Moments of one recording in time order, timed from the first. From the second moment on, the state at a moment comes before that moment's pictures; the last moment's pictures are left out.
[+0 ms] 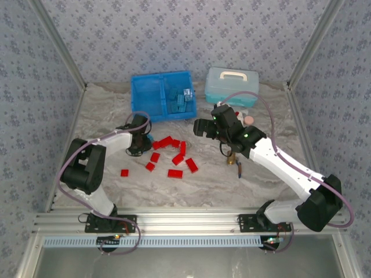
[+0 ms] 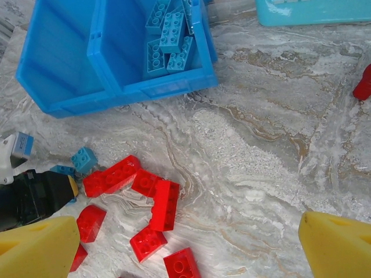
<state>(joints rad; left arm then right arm) -0.36 1.70 0.96 -0.49 -0.09 -0.76 0.68 1.30 1.16 -0.56 0.19 0.61</state>
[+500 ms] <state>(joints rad) -0.42 1.51 1.24 -0.58 -0.11 -0.71 0.68 1.30 1.16 -0.56 0.19 0.61</state>
